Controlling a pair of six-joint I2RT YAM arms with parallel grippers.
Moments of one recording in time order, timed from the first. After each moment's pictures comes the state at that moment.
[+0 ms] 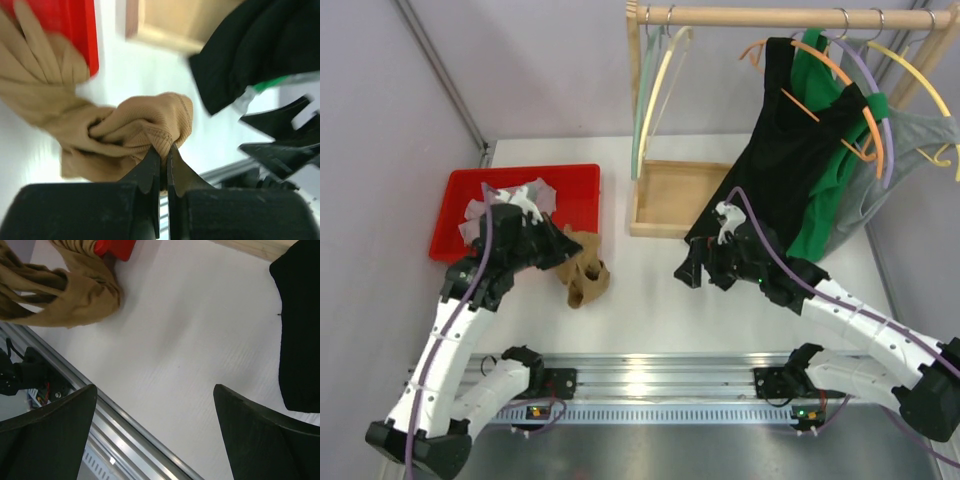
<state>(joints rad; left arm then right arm) -0.25 0.86 1.10 -0.80 0.25 -0.64 0.72 0.99 0.76 -0.33 -0.13 0.52</state>
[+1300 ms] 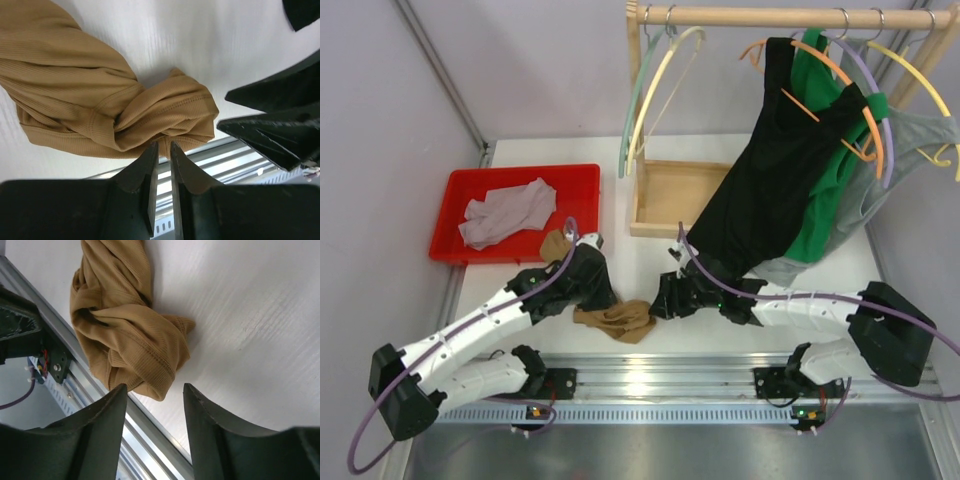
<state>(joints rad) -0.82 0.98 0.78 -0.72 -0.08 -0.84 0.97 1.31 0.59 0.08 -0.16 0.70</state>
